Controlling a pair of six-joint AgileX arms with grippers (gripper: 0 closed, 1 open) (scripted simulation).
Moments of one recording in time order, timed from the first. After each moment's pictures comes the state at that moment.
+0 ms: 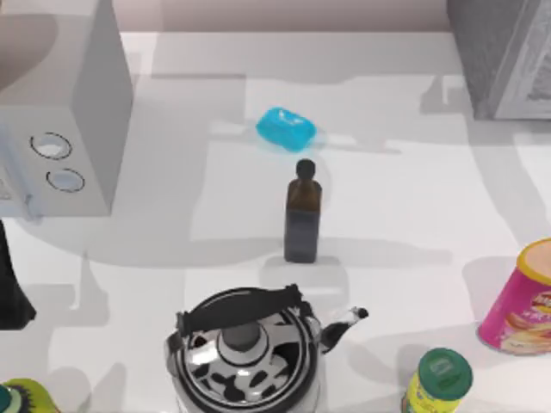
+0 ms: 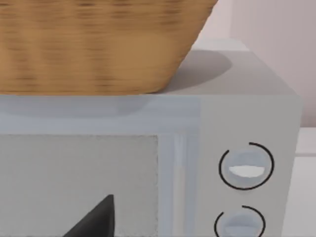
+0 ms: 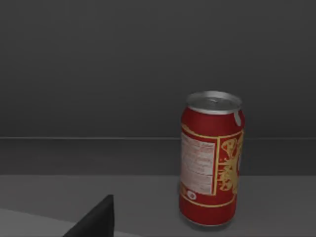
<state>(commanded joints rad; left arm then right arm) 0.00 0.00 0.00 0.00 0.00 0.00 0.18 1.33 1.74 -0.42 0.20 0.02</state>
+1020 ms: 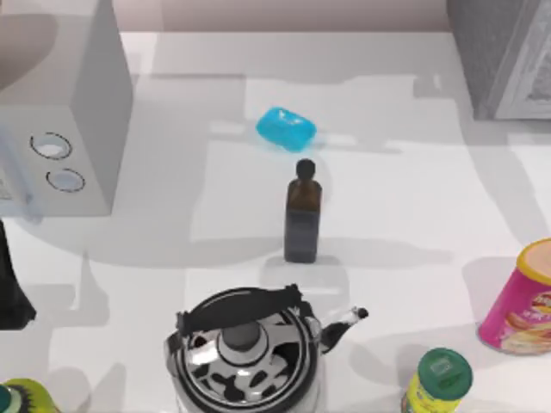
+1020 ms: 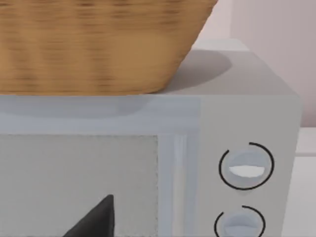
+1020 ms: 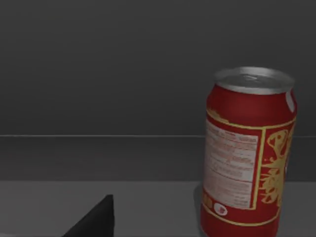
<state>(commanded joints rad) 0.00 0.00 0.00 0.00 0.00 0.00 0.17 1.41 1.68 -0.25 0.19 0.01</state>
